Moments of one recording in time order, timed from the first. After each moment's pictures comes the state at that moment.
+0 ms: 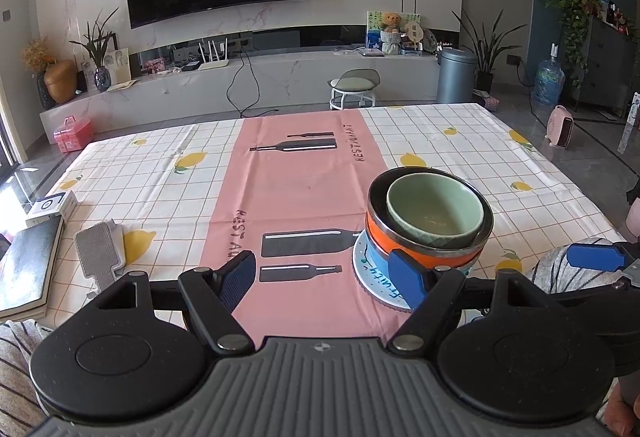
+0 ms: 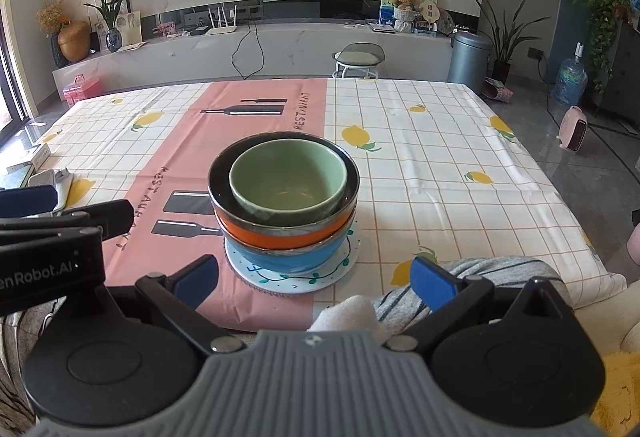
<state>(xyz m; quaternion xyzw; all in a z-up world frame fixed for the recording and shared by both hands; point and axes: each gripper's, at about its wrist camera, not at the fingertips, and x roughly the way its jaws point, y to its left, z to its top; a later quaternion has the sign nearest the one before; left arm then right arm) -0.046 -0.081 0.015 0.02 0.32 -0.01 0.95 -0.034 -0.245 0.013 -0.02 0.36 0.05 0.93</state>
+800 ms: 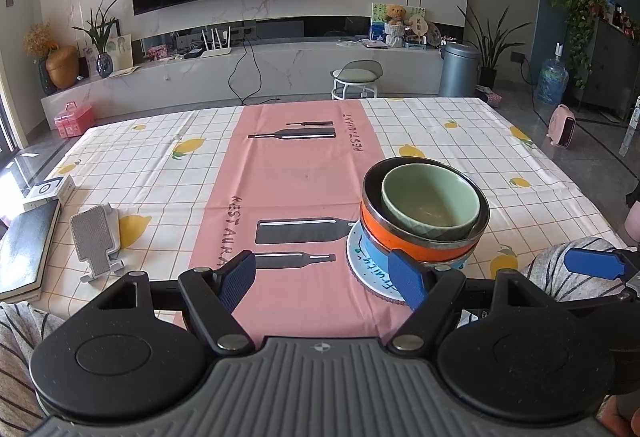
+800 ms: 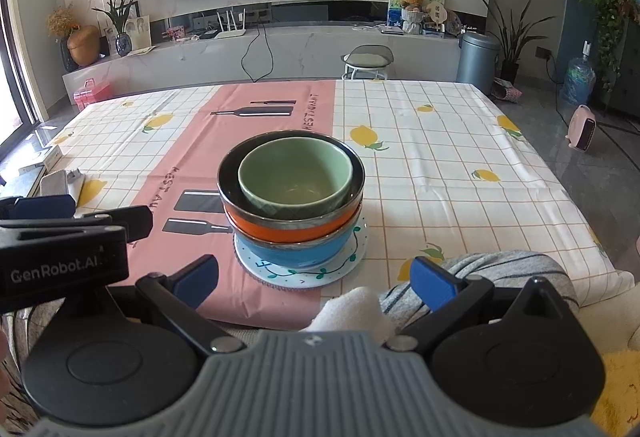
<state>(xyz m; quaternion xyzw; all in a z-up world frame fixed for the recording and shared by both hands) -0.046 -0.086 0.012 0.01 0.33 -0.01 0.94 -0.042 -0.251 0.012 -0.01 0.36 0.07 0.93</state>
